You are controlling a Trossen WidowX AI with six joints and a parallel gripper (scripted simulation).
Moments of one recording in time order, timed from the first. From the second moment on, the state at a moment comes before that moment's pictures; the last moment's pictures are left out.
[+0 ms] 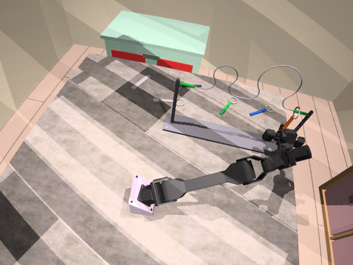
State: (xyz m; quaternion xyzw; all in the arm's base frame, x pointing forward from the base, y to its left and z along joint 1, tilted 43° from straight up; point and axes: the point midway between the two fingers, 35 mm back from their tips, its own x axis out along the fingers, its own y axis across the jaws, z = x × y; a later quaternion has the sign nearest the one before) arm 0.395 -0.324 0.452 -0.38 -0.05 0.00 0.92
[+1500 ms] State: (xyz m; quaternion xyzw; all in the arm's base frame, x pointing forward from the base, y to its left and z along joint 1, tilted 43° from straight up) arm 0.390 -0.318 0.444 -0.37 -0.02 -0.01 0.93
